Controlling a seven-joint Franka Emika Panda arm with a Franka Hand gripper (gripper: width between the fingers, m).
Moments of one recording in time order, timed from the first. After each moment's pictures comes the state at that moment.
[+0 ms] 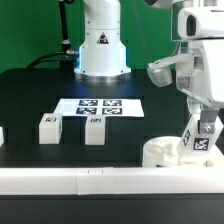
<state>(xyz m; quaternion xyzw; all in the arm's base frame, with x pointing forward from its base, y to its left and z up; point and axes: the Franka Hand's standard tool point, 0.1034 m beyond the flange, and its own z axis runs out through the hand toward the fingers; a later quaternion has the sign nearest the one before) 0.652 0.110 0.082 0.72 0.68 0.07 0.06</state>
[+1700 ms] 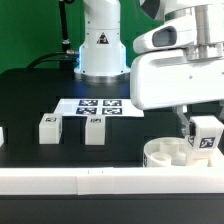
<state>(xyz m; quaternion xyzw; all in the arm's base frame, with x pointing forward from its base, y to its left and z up) 0.647 0.117 0.074 0.99 0.00 0.13 -0.05</state>
